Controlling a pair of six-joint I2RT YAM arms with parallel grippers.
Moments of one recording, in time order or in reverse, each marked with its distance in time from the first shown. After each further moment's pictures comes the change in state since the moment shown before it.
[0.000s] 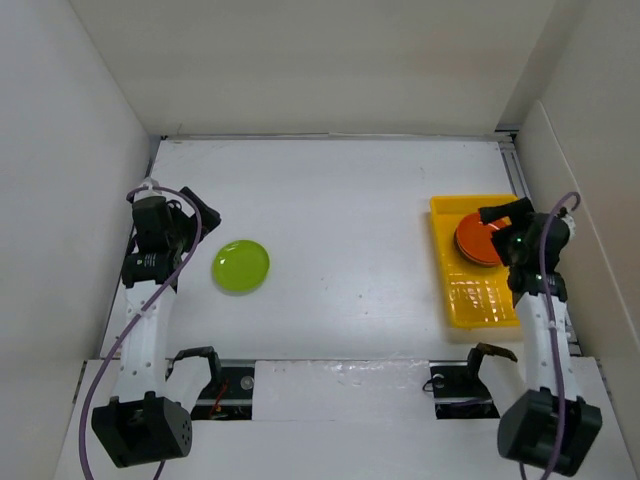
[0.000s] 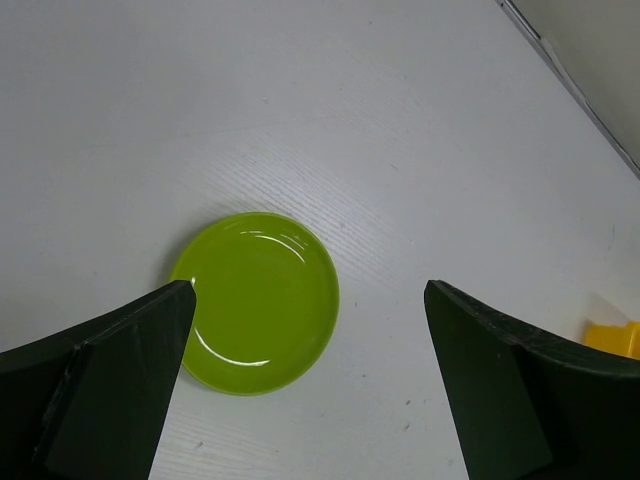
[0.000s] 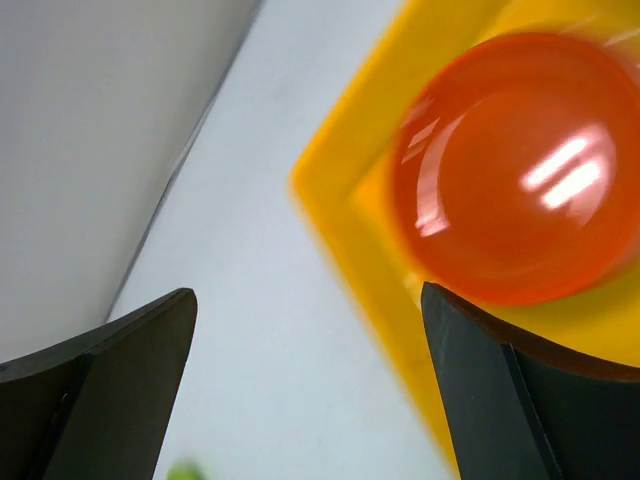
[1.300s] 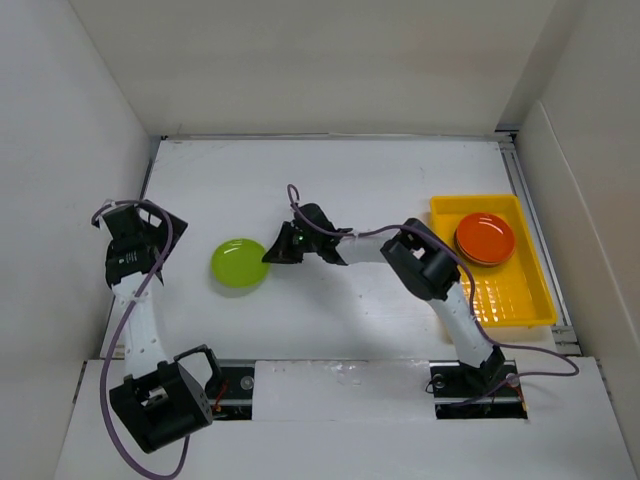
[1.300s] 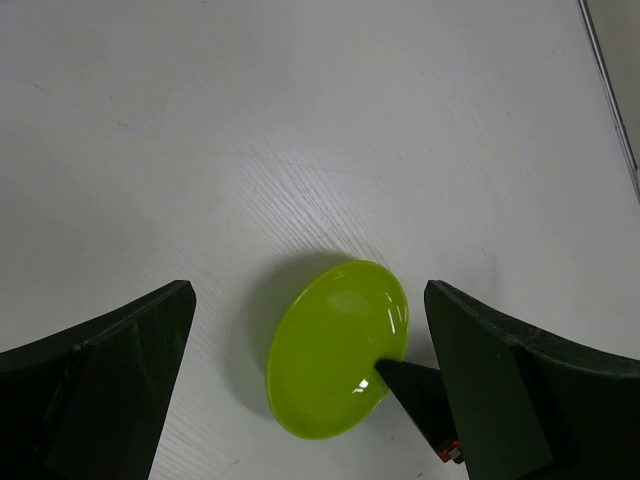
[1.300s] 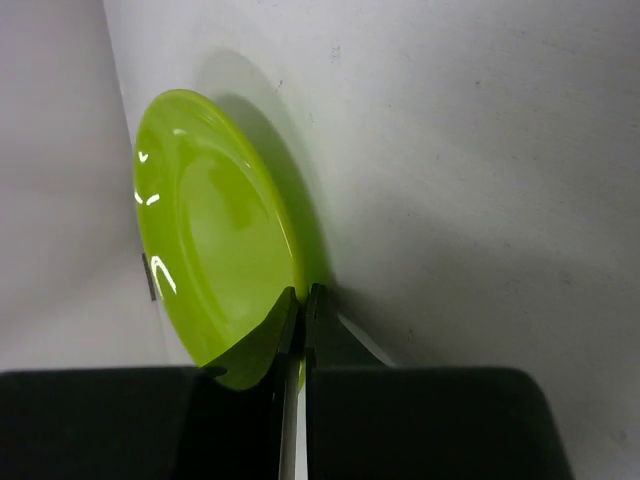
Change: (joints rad) left arm 0.272 0.081 -0.028 -0.021 -0.016 -0.051; right arm 1.188 1.447 0.857 0.486 -0.275 0.177
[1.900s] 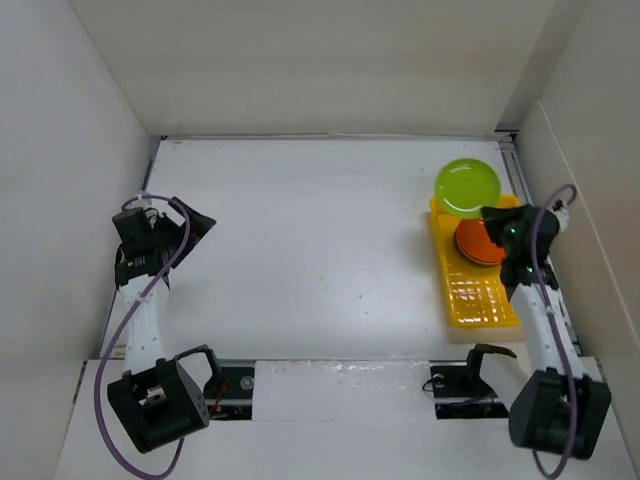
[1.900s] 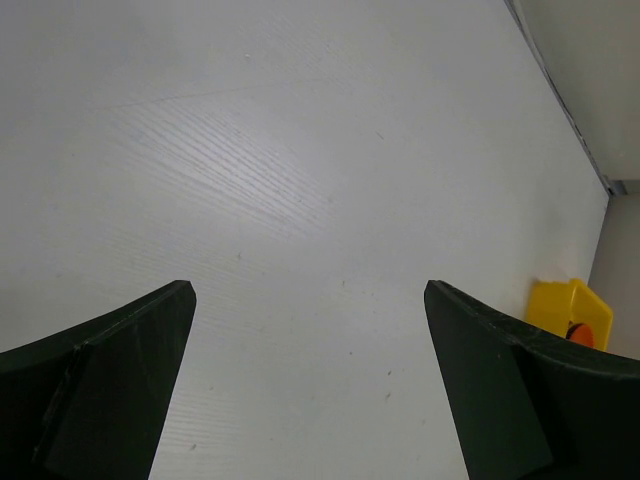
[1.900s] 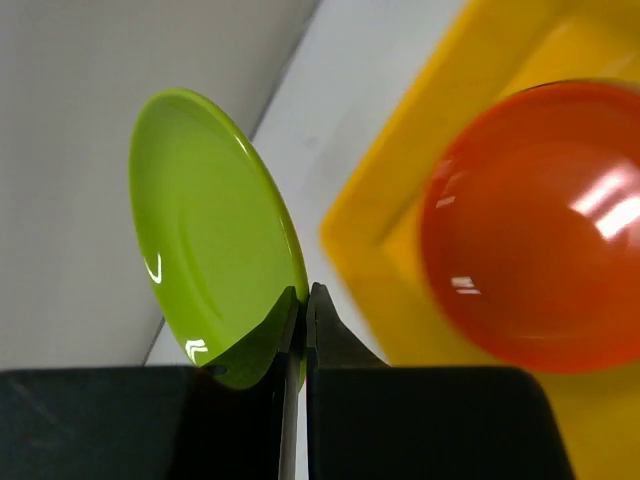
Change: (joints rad) left arm -0.038 0.002 -0.088 0.140 0.369 0.075; right arm -0.980 -1.321 -0.854 -0.221 0.335 -0.076
